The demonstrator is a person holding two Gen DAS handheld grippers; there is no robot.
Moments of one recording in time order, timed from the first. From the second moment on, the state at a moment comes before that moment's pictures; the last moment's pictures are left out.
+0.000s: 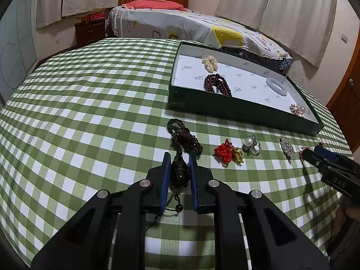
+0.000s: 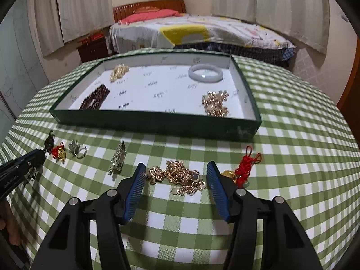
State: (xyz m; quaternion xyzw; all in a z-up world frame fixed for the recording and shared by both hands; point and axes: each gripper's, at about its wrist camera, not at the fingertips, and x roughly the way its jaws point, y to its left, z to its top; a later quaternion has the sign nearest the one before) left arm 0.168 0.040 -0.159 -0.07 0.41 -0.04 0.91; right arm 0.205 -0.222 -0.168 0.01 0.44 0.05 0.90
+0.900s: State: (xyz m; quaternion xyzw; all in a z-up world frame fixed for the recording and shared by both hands) left arm 0.169 0.039 -0.161 -0.07 0.41 -0.03 0.91; right arm 0.183 -0.223 -0.166 0.03 0.42 0.07 0.90
